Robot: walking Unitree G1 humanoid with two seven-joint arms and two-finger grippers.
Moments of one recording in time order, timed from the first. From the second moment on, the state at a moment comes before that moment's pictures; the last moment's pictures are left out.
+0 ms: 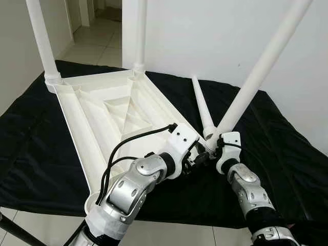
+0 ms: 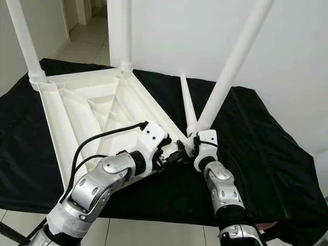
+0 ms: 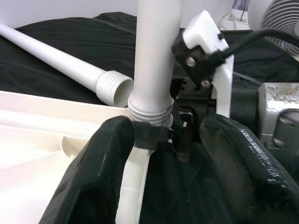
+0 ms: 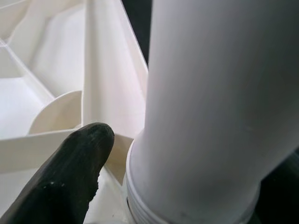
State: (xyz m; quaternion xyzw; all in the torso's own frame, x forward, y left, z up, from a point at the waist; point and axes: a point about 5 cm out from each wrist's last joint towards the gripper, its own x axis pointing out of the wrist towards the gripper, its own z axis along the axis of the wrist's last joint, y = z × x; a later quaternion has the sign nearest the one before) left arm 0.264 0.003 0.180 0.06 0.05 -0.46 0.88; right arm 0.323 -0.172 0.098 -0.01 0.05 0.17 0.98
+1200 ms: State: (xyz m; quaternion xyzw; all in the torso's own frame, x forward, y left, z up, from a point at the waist) left arm 0.257 0.049 0.186 0.09 0.02 -0.45 0.89; right arm 0.278 -0.140 0.099 0.08 0.01 0.27 0.96
